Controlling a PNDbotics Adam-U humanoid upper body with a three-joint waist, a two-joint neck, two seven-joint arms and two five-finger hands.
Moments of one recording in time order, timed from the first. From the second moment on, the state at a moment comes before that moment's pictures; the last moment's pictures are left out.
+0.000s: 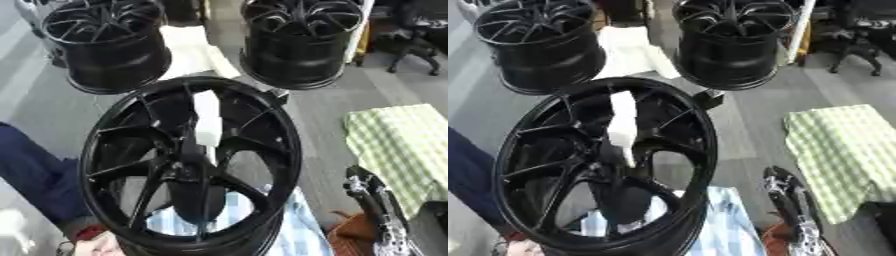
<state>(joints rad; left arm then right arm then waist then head) -0.13 0.67 0.30 -1.15 -0.17 -0.44 -0.63 0.02 -0.22 0.07 -1.34 -0.02 -0.18 -0.25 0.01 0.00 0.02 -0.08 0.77</state>
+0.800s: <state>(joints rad) -0.07 0.19 0.43 -1.54 -0.04 -0.08 -0.44 0.02 -0.22 0.06 -1.34 -0.02 -0.18 -0.25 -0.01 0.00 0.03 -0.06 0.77</state>
